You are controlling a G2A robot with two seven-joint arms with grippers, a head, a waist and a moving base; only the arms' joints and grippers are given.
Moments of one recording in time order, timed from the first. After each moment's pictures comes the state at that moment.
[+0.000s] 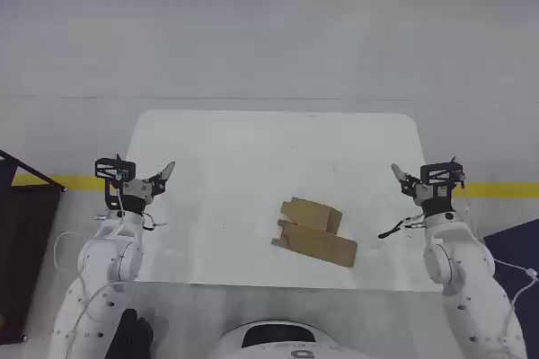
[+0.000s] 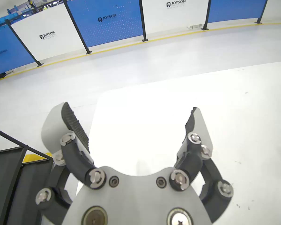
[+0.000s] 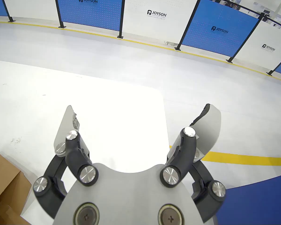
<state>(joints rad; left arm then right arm) 1.73 -1.15 -1.60 -1.80 1.33 0.00 0.00 -1.73 -1.15 1.60 -1.80 -1.33 0.00 0.00</state>
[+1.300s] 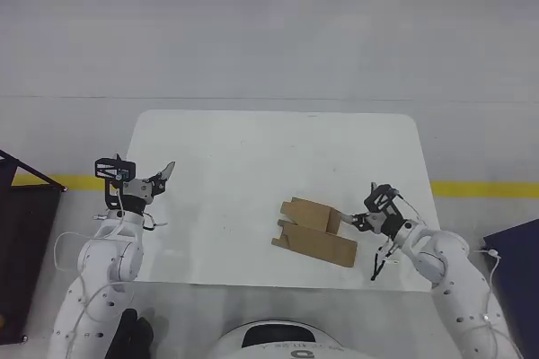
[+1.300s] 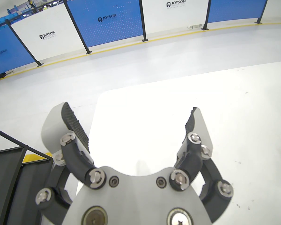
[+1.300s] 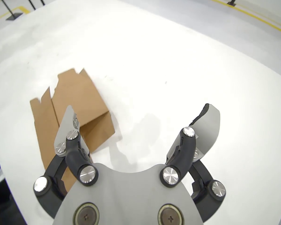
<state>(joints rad) 1.73 -1.15 -1.60 -1.80 1.33 0.00 0.00 -1.63 -1.12 1.49 -1.55 -1.30 -0.71 0.10</state>
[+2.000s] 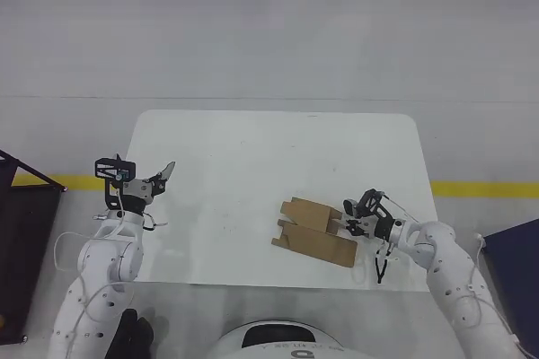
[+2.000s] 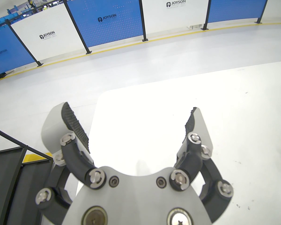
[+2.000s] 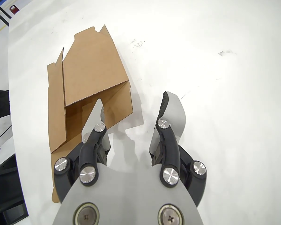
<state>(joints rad) 1.73 -1.15 -1.60 -1.80 1.33 0.00 0.00 -1.41 -1.12 1.36 -1.20 -1.26 -0.93 0.07</state>
